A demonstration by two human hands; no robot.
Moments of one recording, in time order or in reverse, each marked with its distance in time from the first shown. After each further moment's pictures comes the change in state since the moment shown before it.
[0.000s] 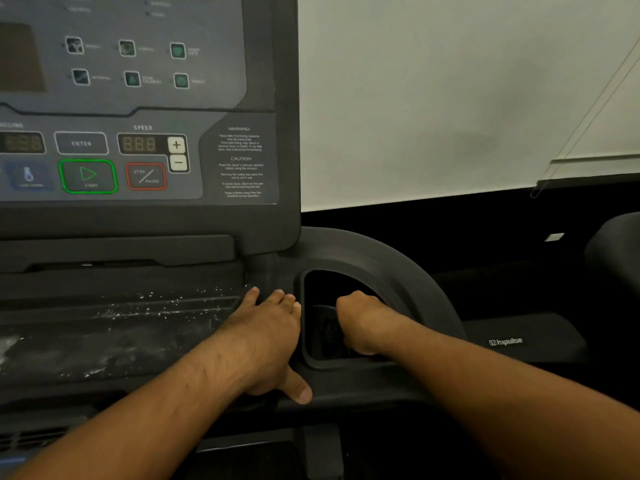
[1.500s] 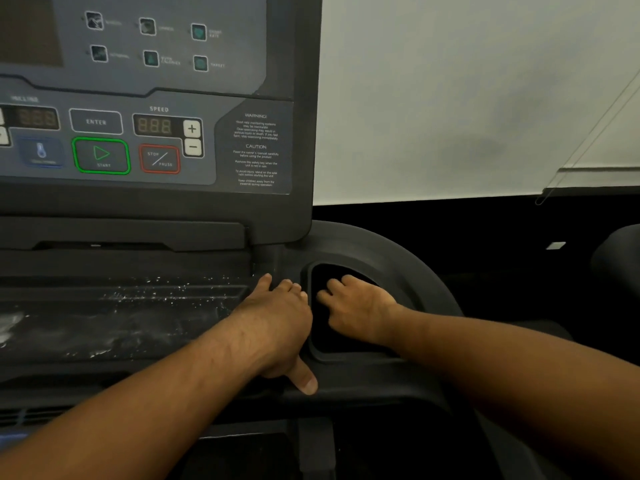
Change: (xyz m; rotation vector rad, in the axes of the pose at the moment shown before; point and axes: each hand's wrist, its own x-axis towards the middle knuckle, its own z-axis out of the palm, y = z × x) left_hand 0.005 0.004 -0.009 0.111 -0.066 -0.006; right_hand 0.002 0.000 0.000 -0.922 0.274 -0.537
